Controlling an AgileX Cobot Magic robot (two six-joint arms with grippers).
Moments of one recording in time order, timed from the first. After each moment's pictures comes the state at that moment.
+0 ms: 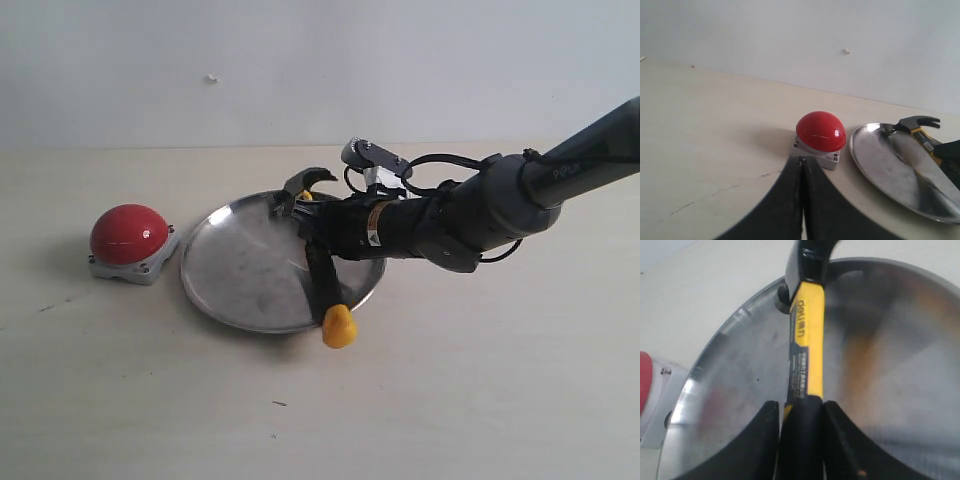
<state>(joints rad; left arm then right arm) -0.05 0.10 0.00 -0.22 0.15 -0.03 0.48 2.22 -1.20 -0.58 -0.37 1.20</state>
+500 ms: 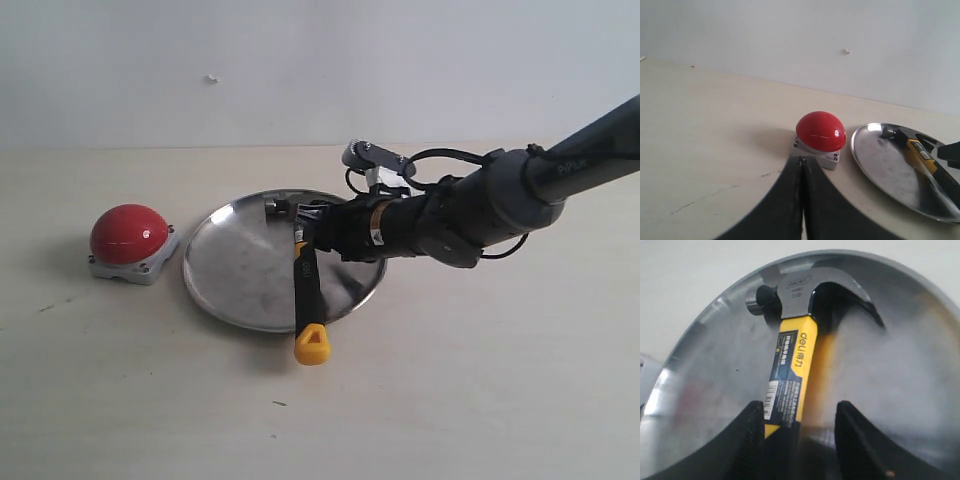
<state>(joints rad) -0.05 0.10 0.00 -0.22 0.15 -0.03 0.48 2.19 -1.20 -0.58 -0.27 1.15</state>
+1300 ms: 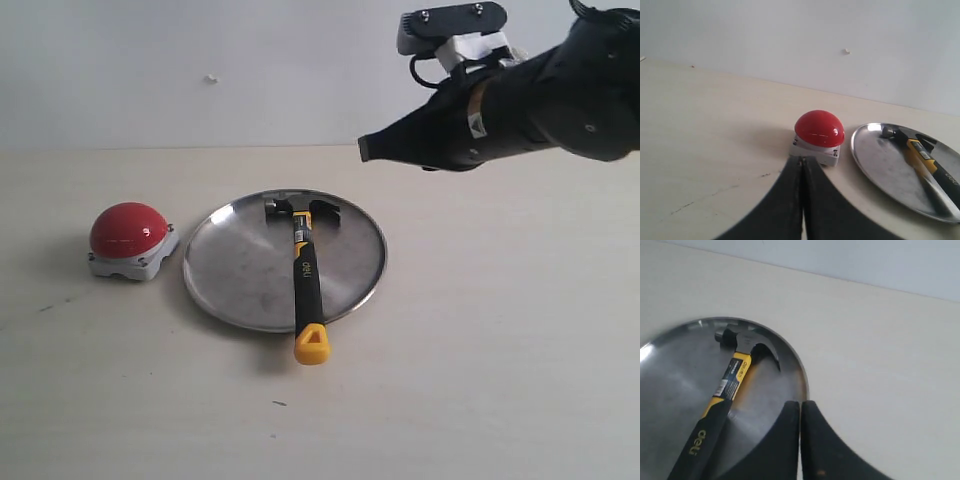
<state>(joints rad) -0.05 0.10 0.00 -0.22 0.15 -0.03 0.48 1.63 -1.04 -0.57 0.21 0.70</state>
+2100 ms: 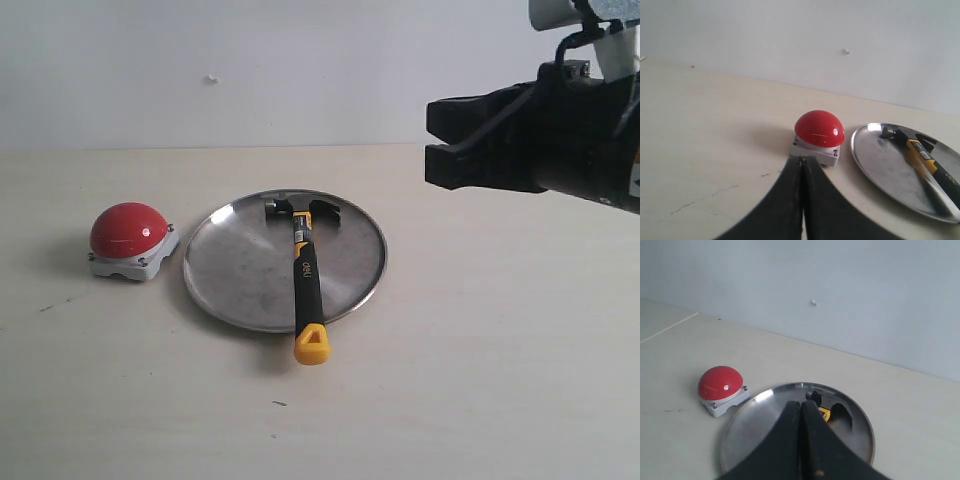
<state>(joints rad) -0.05 0.10 0.00 -0.22 0.16 -0.03 0.48 1.16 -0.62 -0.60 -0.23 0.68</state>
